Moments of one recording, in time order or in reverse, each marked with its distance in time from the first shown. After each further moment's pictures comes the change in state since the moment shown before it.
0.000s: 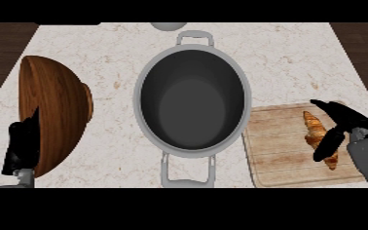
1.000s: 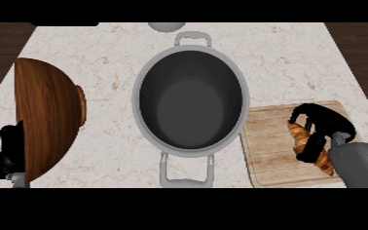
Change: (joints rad) left arm 0.019 -0.050 0.081 -0.035 -0.053 -0.078 0.015; right arm 0.030 0.099 0.012 -0.069 0.192 -0.005 -0.153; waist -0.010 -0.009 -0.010
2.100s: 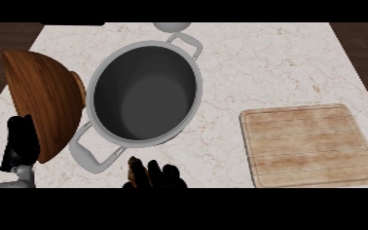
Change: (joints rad) left arm -0.042 -0.004 -0.009 0.026 -0.009 -0.010 0.024; right arm -0.267 0.455 0.980 -0.674 0.480 -0.334 0.637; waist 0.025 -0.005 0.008
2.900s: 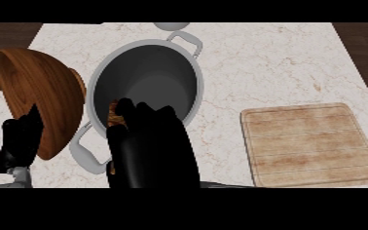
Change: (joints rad) left arm 0.009 -0.003 0.018 -0.023 -0.007 -0.012 -0.005; right arm -0.293 0.003 -0.240 0.102 -0.172 -0.196 0.019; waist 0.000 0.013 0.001
